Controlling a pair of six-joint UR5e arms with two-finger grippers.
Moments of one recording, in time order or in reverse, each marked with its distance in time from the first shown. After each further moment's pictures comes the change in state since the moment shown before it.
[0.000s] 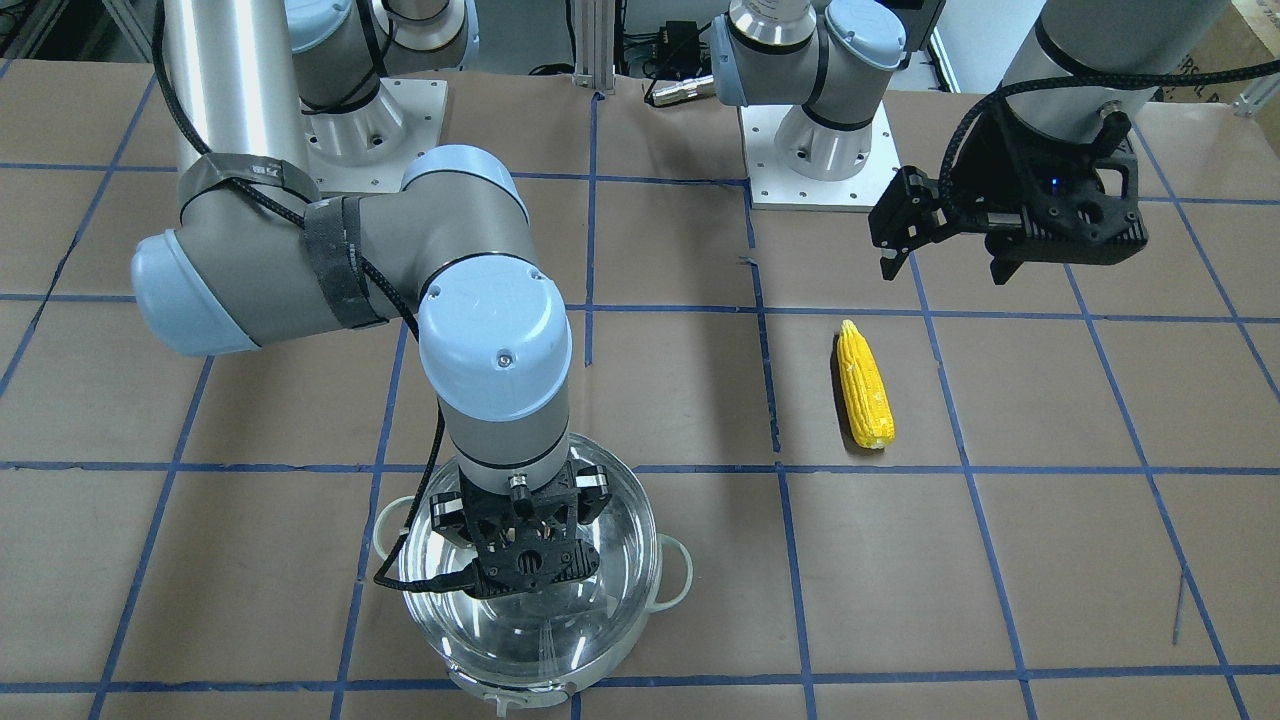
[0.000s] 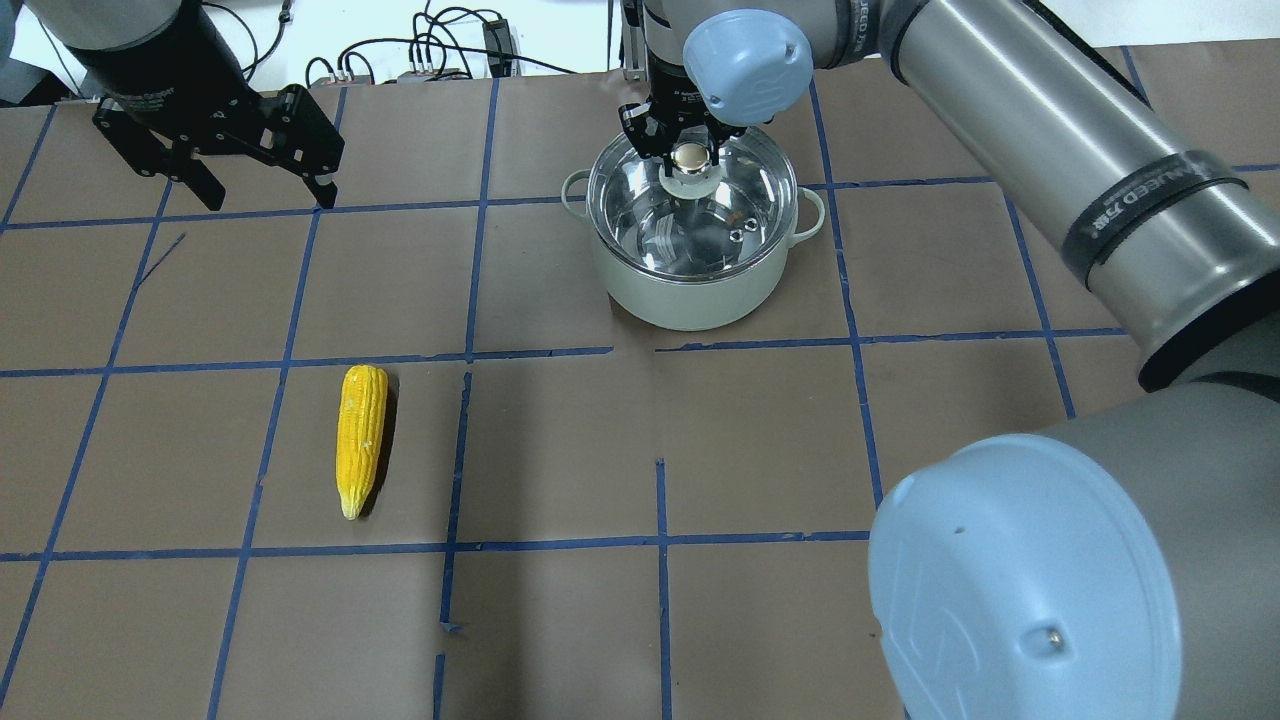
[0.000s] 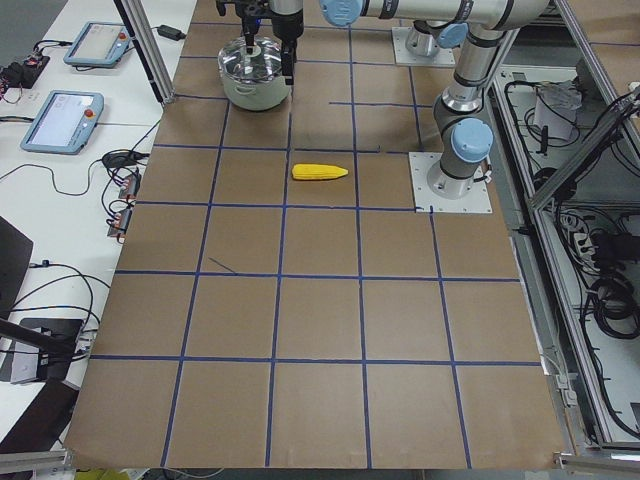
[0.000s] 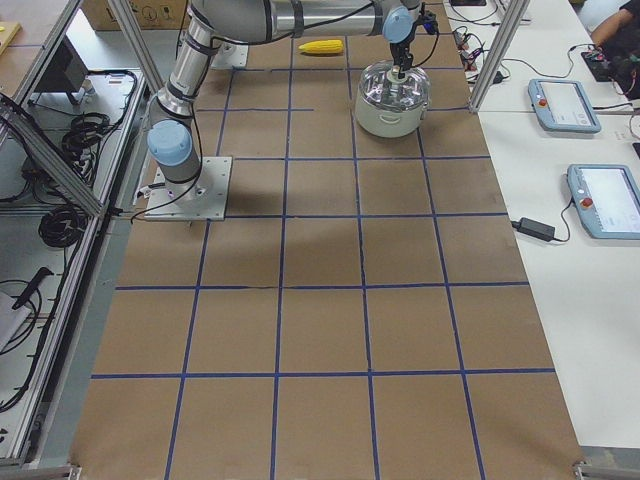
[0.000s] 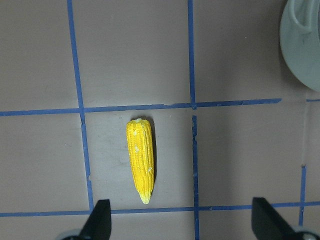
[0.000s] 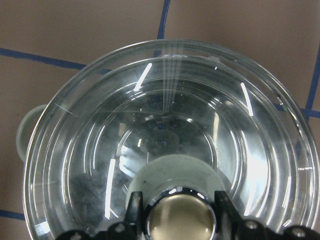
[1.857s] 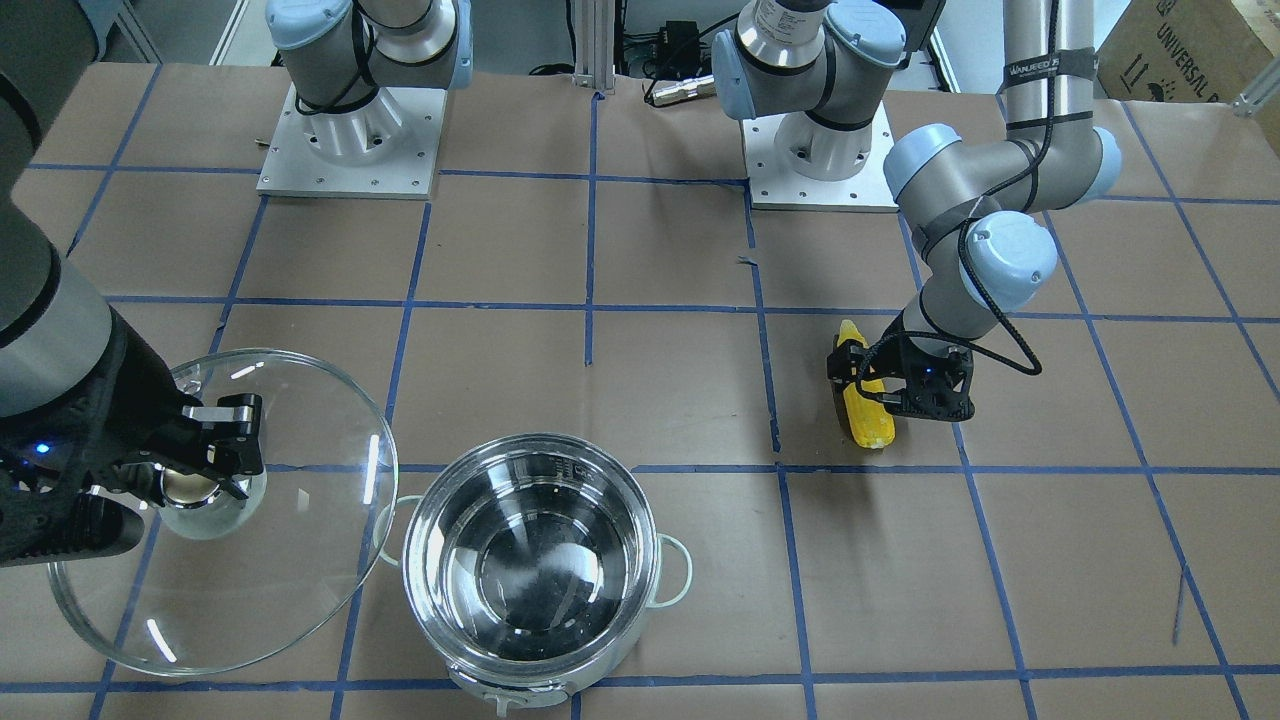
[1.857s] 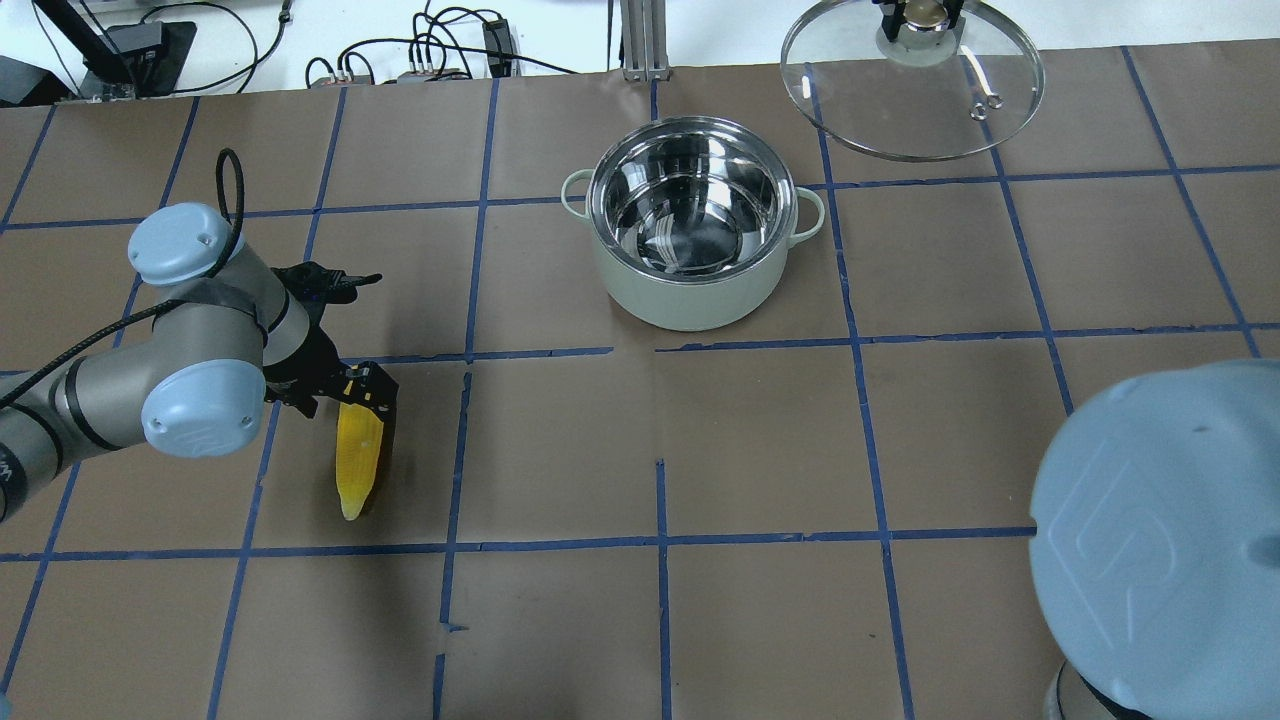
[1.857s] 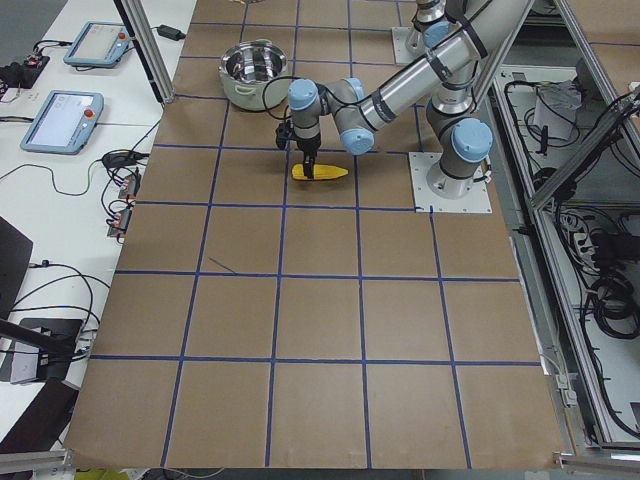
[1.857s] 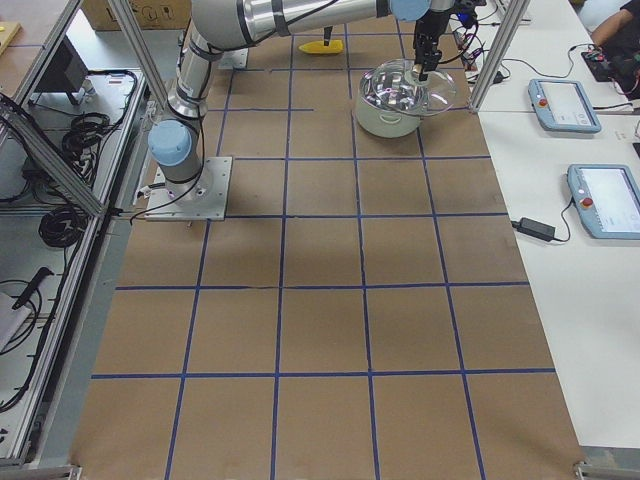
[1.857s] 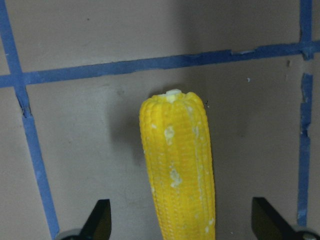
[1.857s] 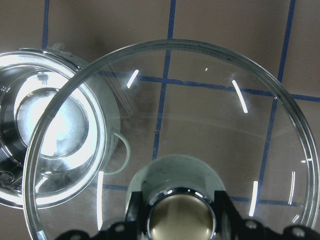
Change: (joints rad) left arm 0.150 -0.151 -0.701 0.784 -0.013 0.209; right arm -0.284 -0.077 -0.221 0.383 0.005 -0.204
